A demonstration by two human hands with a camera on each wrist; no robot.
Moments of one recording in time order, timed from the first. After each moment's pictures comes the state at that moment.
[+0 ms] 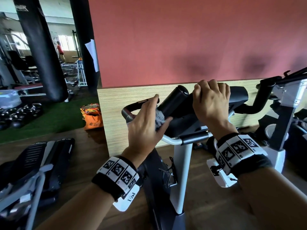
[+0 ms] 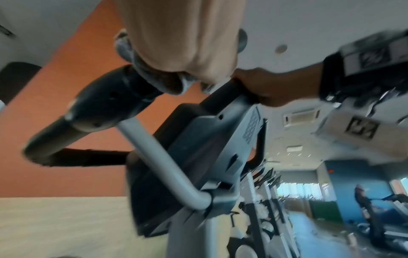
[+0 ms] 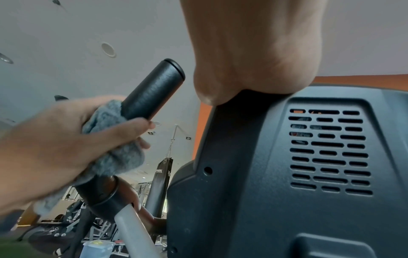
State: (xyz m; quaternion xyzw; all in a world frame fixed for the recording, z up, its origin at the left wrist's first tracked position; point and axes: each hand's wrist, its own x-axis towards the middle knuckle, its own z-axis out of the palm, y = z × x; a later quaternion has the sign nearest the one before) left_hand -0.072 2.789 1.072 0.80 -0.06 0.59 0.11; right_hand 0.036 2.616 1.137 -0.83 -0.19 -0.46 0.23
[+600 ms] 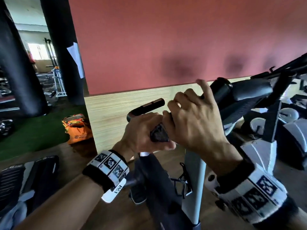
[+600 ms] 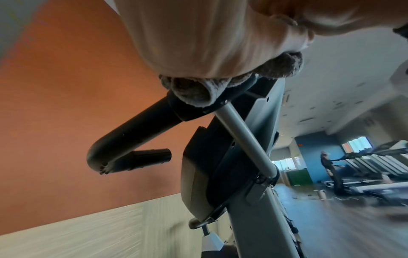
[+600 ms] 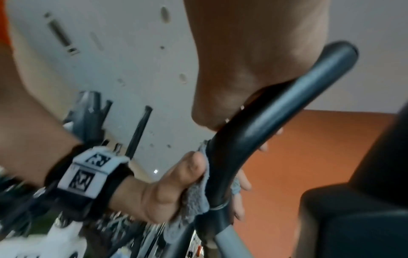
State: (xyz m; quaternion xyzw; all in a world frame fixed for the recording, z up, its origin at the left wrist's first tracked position) left_hand -0.030 2.910 1.054 0.81 -0.34 0.42 0.24; right_hand -0.061 2.721 1.119 -0.80 -0.30 -0.52 -0.02
